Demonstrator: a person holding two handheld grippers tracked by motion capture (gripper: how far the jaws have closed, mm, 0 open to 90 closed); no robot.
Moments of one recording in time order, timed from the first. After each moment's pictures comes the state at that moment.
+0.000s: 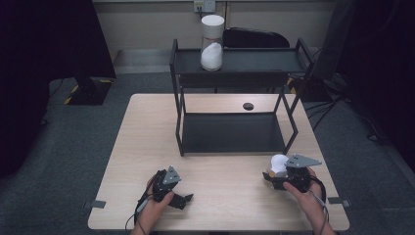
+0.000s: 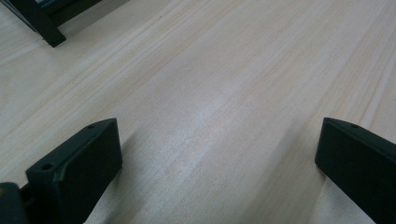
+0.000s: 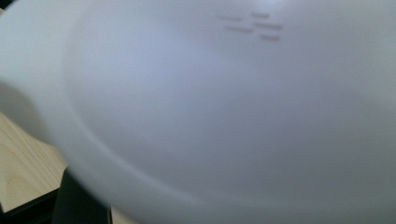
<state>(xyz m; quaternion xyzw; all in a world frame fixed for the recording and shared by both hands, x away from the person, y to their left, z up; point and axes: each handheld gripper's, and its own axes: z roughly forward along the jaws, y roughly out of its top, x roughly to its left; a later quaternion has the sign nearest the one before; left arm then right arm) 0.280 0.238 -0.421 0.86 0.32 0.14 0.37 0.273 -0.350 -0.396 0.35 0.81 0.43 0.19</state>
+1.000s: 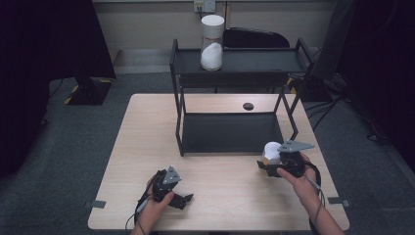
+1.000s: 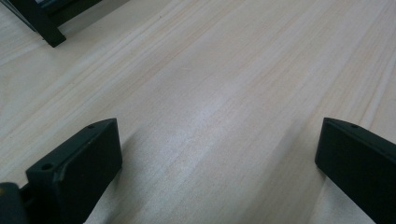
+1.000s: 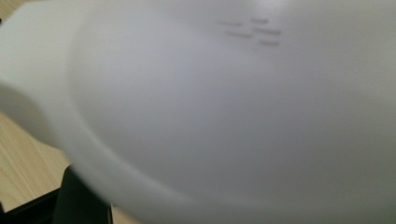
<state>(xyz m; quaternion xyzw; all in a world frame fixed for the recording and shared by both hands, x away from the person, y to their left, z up) 0.280 0.238 -0.421 0.86 0.32 0.14 0.37 0.307 -0.329 -0.361 0.36 0.81 0.42 0.18</state>
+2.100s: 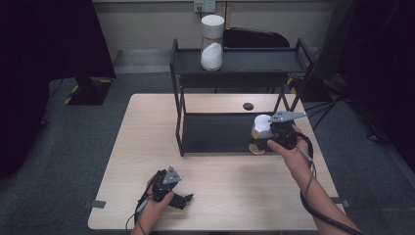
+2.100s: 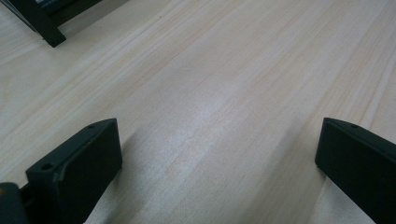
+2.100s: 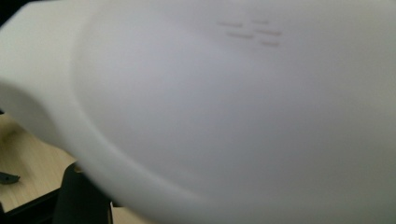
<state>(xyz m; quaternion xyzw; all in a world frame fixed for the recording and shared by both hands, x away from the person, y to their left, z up) 0.280 0.238 -0.421 0.86 0.32 0.14 0.37 0.345 -0.296 -0.288 0.34 0.81 0.44 0.19</state>
